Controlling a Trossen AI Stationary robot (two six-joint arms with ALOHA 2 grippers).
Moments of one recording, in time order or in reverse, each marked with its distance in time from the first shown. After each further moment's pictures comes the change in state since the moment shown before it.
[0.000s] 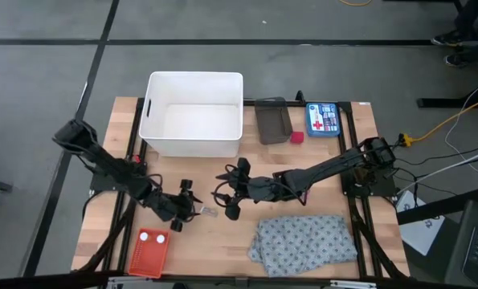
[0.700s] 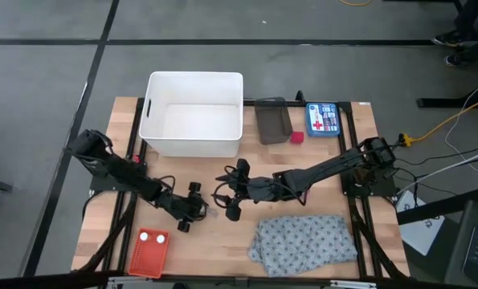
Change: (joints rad) left arm 0.089 0.241 0.001 0.228 0.120 0.065; right arm 0.000 0.001 0.000 -0.011 -0.027 -0.003
